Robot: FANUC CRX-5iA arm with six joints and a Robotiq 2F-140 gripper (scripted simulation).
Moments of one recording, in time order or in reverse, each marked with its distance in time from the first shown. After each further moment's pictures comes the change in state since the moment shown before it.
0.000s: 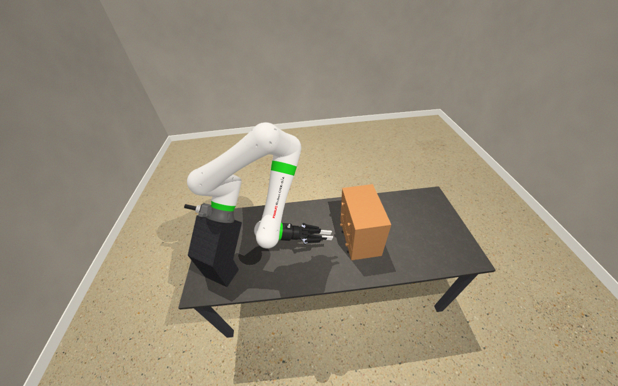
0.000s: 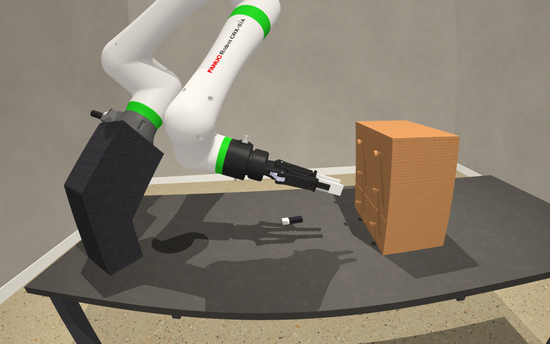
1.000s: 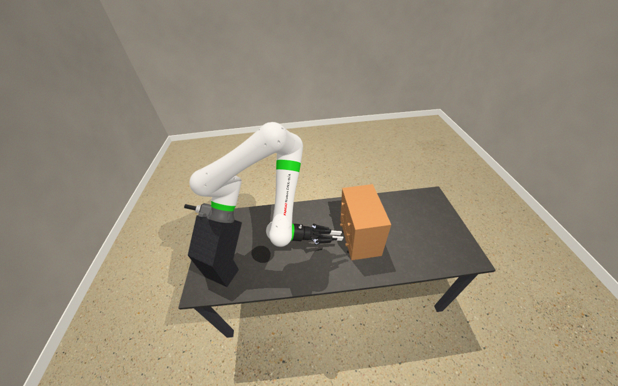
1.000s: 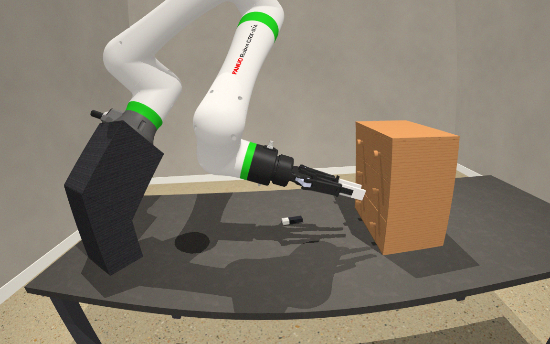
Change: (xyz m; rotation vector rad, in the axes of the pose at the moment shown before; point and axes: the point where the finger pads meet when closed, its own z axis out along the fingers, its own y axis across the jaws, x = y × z) arm -0.003 -0.001 0.061 0.001 0.000 0.000
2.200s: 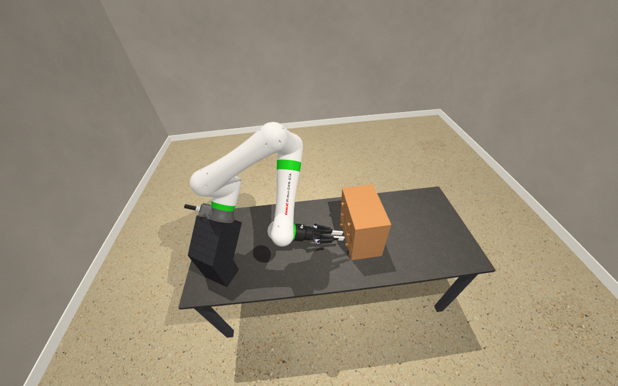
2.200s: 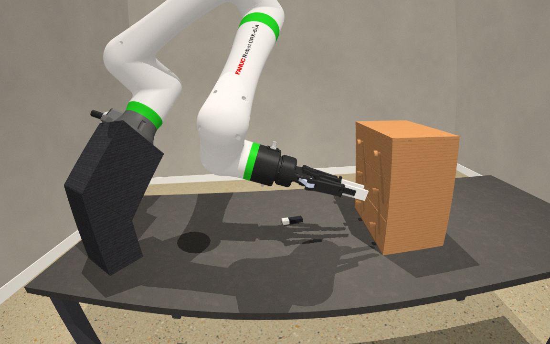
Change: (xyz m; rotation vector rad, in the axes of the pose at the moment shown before) arm -0.001 0.001 0.008 -0.001 0.001 0.000
